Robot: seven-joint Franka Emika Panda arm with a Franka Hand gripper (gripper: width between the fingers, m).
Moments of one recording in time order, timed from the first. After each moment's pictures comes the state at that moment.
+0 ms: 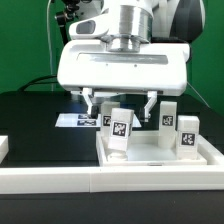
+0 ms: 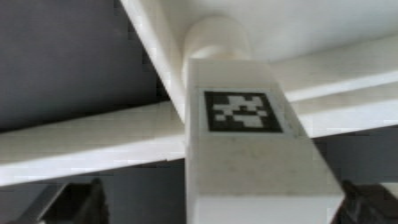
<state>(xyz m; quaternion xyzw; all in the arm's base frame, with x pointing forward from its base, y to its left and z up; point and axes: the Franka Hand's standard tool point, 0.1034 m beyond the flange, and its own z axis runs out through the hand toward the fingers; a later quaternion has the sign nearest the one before) 0.605 -0.009 0.087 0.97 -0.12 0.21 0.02</state>
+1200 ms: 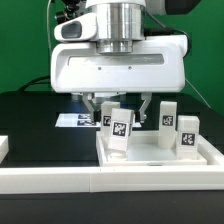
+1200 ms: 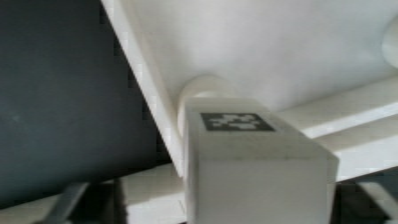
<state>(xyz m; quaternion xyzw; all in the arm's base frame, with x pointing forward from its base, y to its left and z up) 0.608 -0.012 0.086 0.99 -0.14 0.07 -0.02</state>
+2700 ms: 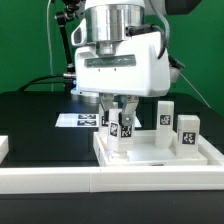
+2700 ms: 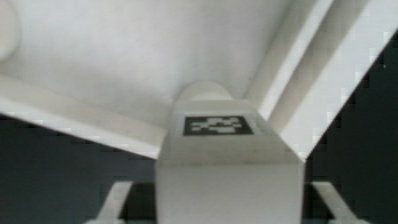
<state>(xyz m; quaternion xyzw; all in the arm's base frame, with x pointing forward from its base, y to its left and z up) 0.611 -0.011 0.084 0.84 -0.54 0.05 -0.05</state>
